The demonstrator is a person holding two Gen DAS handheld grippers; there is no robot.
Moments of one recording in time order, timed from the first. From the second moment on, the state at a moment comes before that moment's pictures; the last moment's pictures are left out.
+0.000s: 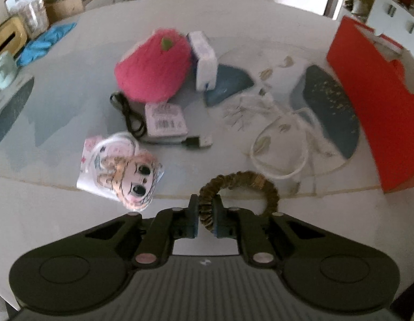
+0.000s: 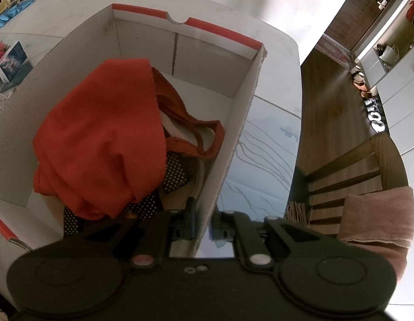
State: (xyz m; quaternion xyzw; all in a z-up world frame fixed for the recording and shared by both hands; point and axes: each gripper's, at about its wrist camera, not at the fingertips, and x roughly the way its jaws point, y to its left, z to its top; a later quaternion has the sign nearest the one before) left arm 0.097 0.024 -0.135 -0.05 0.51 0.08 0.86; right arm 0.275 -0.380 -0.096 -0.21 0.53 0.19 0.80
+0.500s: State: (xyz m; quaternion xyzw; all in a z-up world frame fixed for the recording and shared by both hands) left arm 0.113 -0.013 -0.025 0.00 0.43 -0.02 0.90; right arm 0.273 -0.380 -0.095 -0.21 0.53 0.19 0.80
